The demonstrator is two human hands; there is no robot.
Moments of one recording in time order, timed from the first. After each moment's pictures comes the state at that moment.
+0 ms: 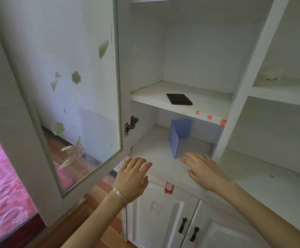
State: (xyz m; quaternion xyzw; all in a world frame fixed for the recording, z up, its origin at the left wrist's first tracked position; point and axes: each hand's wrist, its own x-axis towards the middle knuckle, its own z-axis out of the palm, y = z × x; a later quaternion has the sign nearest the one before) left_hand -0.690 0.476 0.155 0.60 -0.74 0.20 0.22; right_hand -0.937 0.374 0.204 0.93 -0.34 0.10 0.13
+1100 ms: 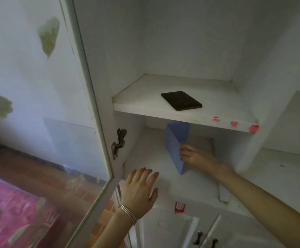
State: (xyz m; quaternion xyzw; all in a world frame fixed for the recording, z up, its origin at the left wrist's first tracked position) left_hand -0.647 0.357 0.109 0.56 -0.79 0.12 0.22; right_hand -0.879 0.232 0.164 0.95 -0.27 0.04 0.12
